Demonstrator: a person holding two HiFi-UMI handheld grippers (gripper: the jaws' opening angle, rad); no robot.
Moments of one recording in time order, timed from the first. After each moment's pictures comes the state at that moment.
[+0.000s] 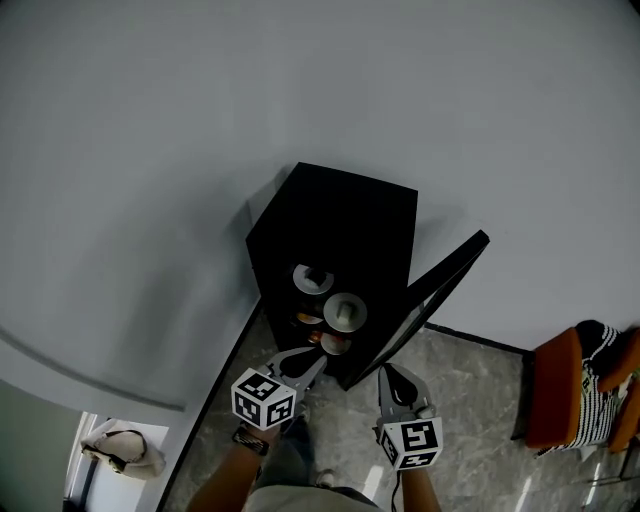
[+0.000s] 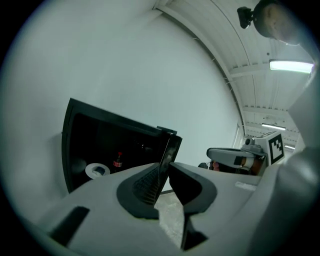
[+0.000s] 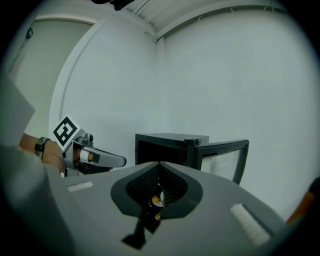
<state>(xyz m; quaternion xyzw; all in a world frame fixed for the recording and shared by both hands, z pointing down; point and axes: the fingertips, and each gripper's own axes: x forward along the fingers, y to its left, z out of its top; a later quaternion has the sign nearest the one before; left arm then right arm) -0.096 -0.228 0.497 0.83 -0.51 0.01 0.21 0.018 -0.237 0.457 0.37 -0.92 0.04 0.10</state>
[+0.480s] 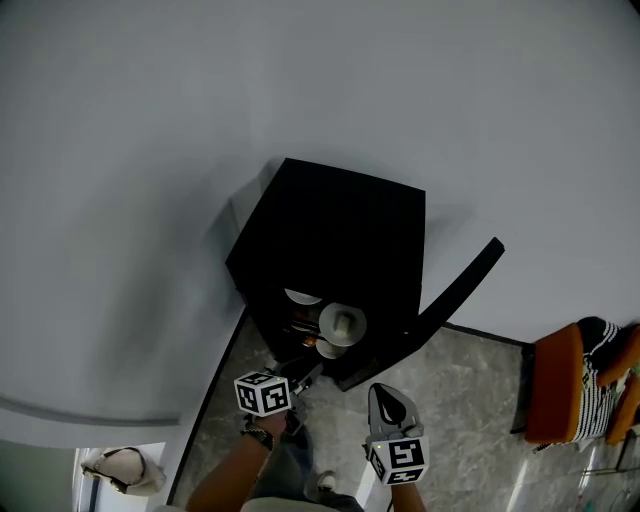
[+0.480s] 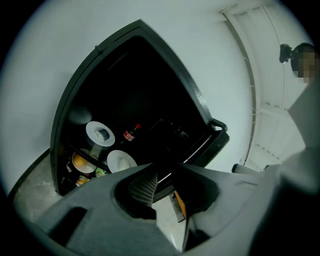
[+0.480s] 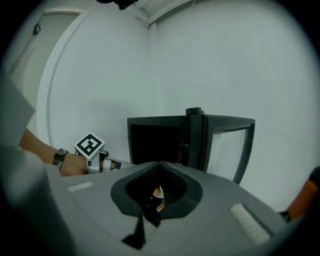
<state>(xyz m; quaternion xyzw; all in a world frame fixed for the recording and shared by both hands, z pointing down) -0.137 -0.313 0.619 0.77 -0.48 -0.11 0.41 -0.015 -0.279 0.523 0.38 -0.91 0.09 0.15</state>
